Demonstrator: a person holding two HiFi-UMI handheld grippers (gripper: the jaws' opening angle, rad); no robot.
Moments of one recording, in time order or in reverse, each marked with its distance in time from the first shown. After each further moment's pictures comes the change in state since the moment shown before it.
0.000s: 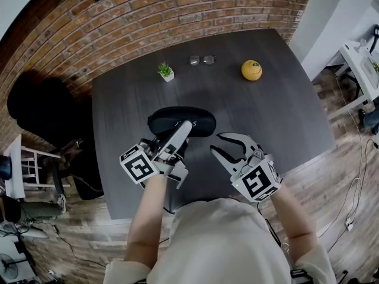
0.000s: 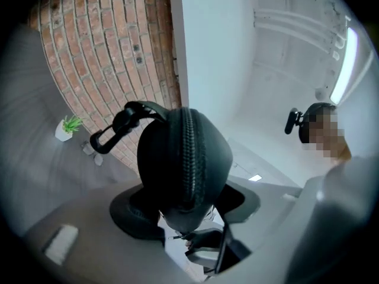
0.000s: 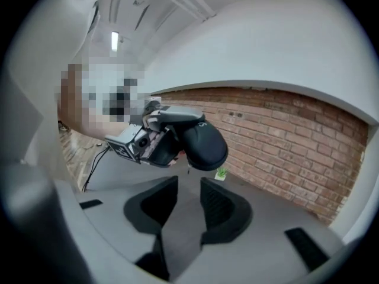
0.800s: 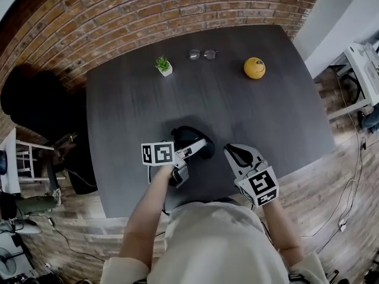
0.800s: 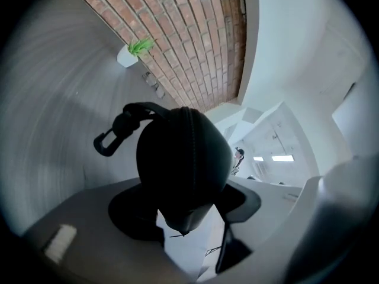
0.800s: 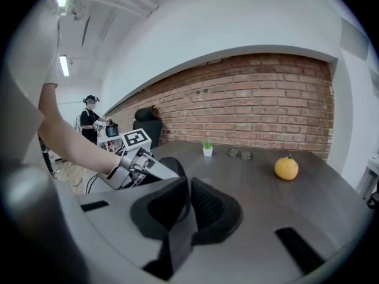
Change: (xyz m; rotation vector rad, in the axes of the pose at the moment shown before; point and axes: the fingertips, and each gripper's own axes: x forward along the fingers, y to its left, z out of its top) left arm -0.026 0.140 -0.157 -0.265 0.515 0.323; right arm -0.001 -0.008 -0.080 0.428 0.081 -0.099
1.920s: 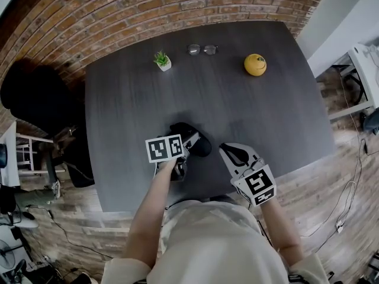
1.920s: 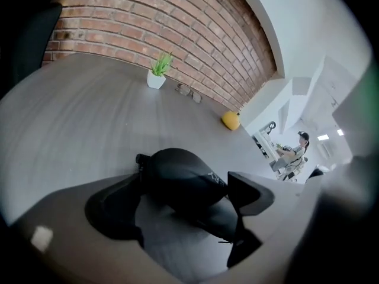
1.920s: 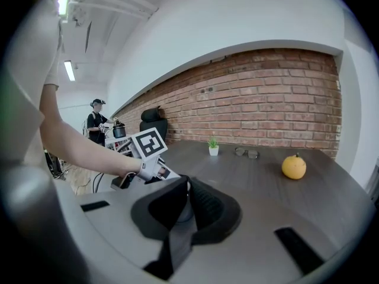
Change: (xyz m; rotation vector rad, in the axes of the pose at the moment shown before) left arm -0.019 0.065 0.009 0.114 -0.019 0.599; right arm 0.002 0.004 -0.003 0.001 0.003 0.075
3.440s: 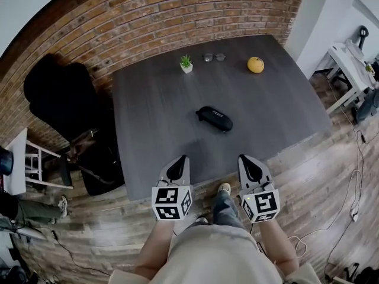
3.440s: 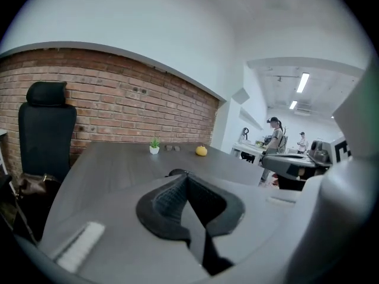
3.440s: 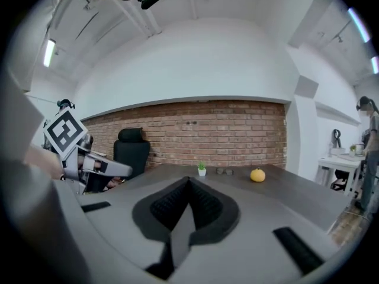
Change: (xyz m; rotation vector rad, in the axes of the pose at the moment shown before) left arm -0.289 -0.008 -0.084 0.468 -0.482 -0.014; right arm -0.090 0.183 0.024 0.046 -0.244 -0.450
